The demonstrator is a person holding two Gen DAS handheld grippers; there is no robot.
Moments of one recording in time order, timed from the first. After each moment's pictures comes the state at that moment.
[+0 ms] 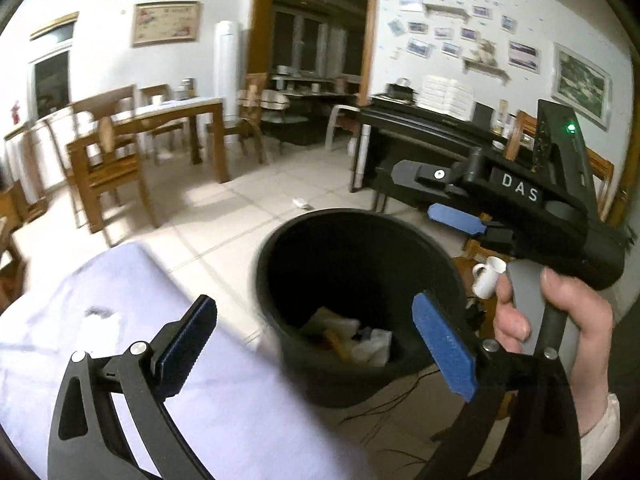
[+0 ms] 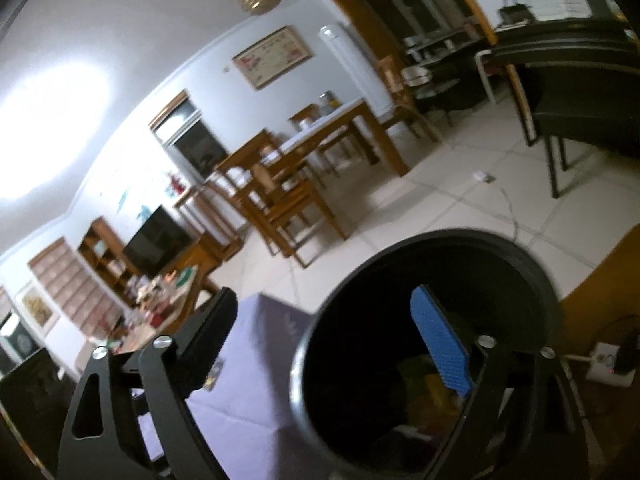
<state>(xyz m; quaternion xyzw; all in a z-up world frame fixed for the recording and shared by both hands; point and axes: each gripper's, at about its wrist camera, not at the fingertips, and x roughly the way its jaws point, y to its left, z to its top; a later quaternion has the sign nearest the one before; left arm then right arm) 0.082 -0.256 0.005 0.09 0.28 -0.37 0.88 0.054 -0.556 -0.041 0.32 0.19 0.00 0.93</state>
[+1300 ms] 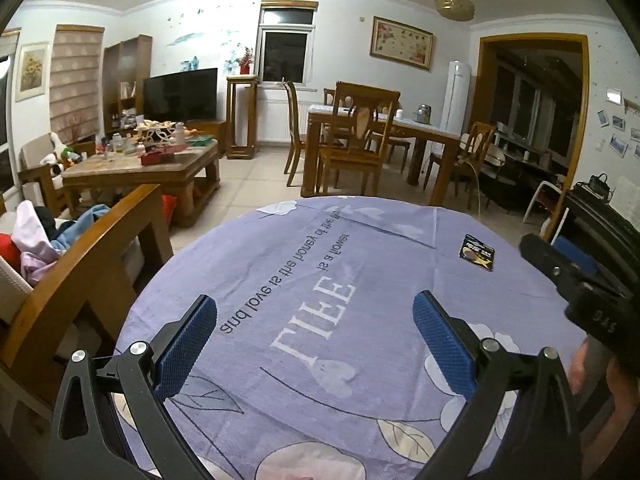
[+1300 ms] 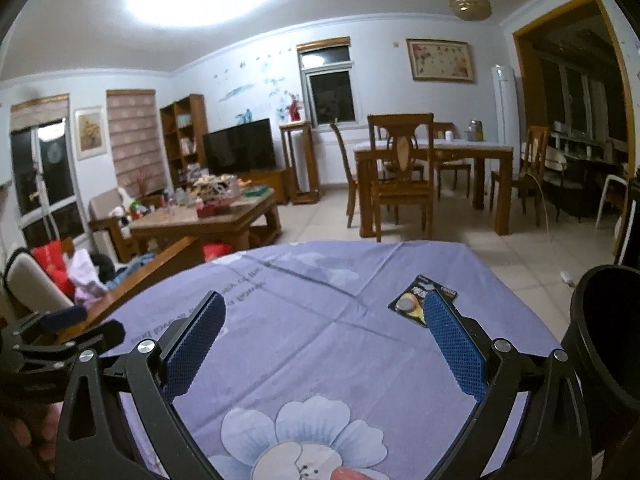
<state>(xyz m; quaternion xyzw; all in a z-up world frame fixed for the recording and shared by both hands) 0.057 0.076 -0.023 -0.04 0.26 -0.02 0.97 0.099 -0.197 -0.046 0.06 0.16 0.13 0.98</state>
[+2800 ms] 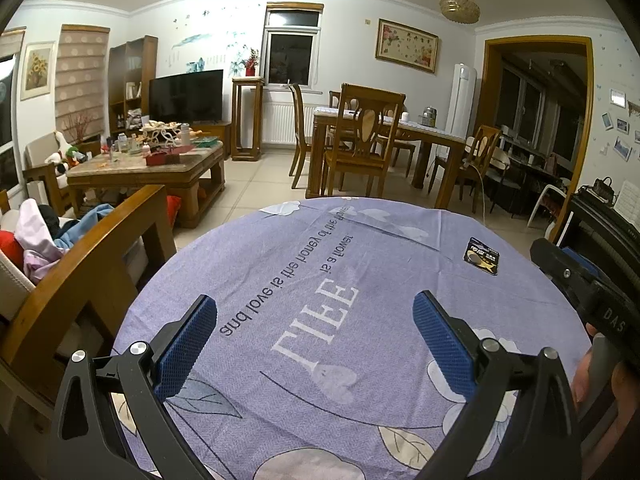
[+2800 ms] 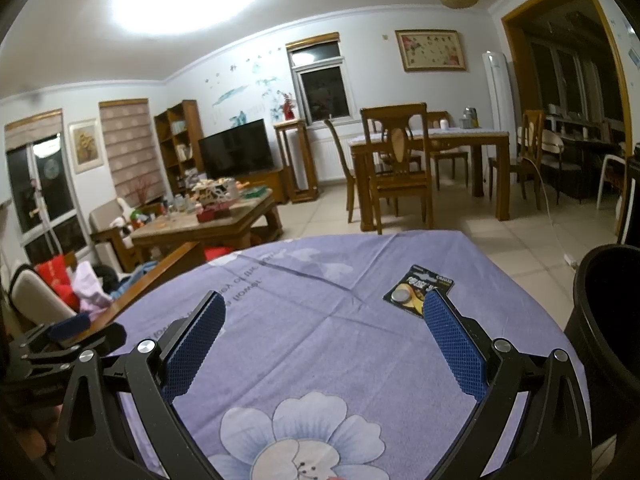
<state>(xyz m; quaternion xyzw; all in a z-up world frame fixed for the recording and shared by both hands) 0.056 0.077 -0.023 -0.04 0.25 -0.01 0.97 0.096 -0.206 -0.050 0.08 0.17 0.14 0.97</state>
